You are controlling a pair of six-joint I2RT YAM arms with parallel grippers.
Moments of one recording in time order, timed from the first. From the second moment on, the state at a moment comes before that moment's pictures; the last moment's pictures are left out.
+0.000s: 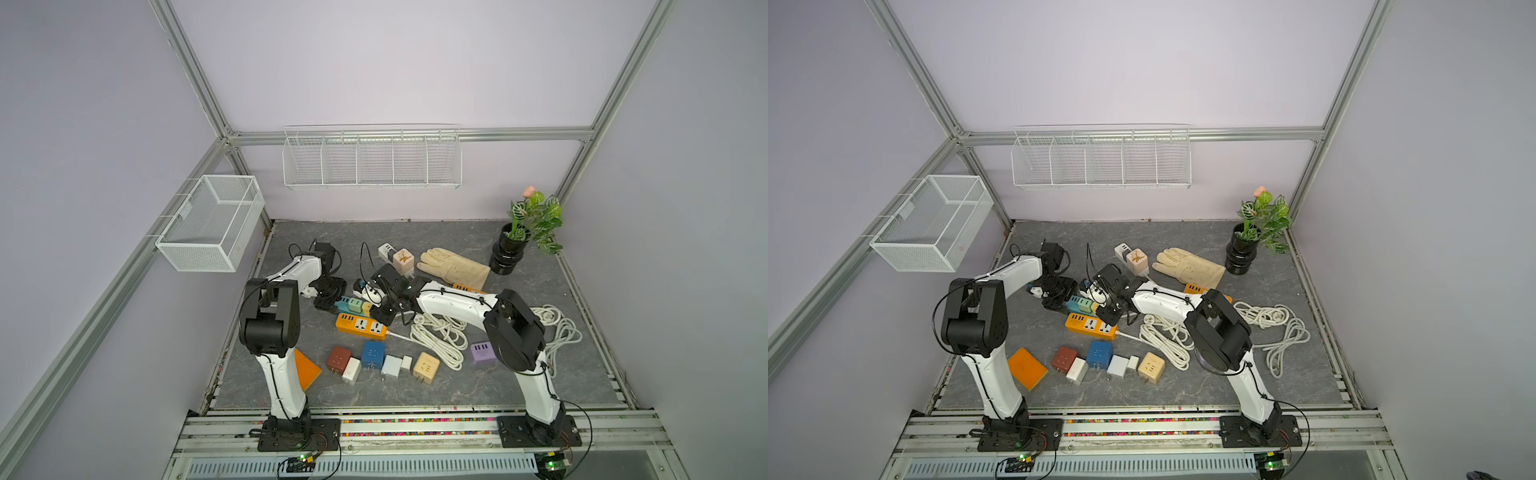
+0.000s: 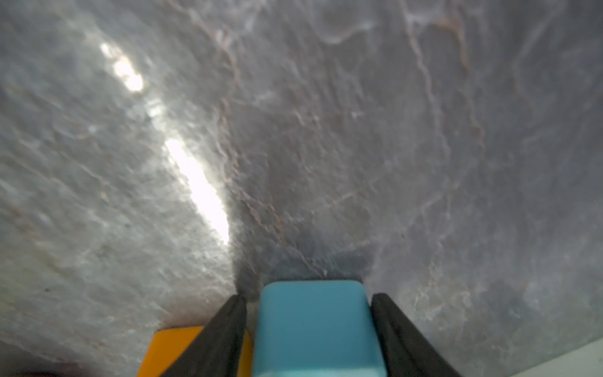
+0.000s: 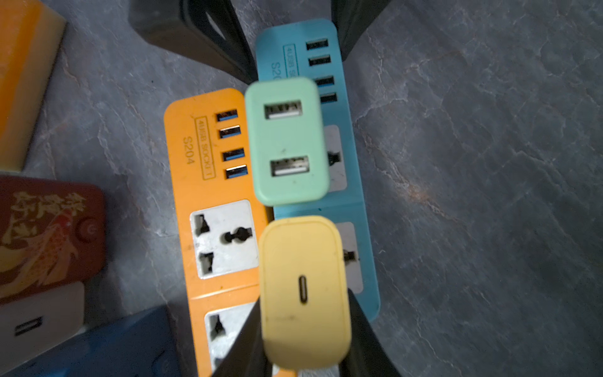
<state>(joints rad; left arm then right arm) -0.16 1.96 1.34 -0.87 0.15 -1.38 0.92 2.12 1.61 -0.49 -0.15 -0.18</state>
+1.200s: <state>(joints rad) -0.17 1.96 1.34 -0.88 0.11 -1.41 0.99 2.11 1.61 -0.50 0.04 -0.25</state>
